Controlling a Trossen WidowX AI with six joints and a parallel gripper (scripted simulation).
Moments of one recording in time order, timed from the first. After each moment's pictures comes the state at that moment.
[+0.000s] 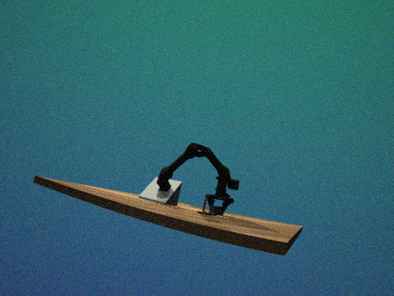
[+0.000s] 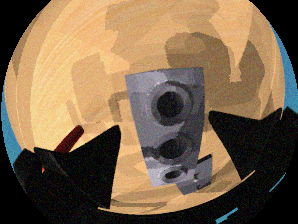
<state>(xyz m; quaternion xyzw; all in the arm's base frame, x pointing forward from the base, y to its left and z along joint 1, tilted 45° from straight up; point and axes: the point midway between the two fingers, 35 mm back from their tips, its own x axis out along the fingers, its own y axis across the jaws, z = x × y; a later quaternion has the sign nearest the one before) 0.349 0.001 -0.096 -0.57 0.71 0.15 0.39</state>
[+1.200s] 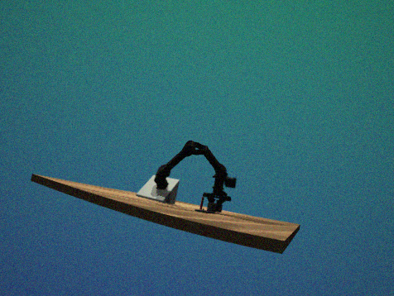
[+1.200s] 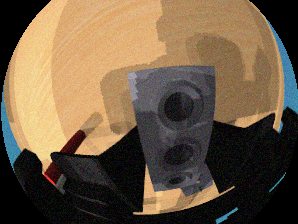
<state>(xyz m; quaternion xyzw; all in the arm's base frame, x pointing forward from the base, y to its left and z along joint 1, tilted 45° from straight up) 0.348 0.002 -0.099 -0.57 0.70 0.14 0.40</state>
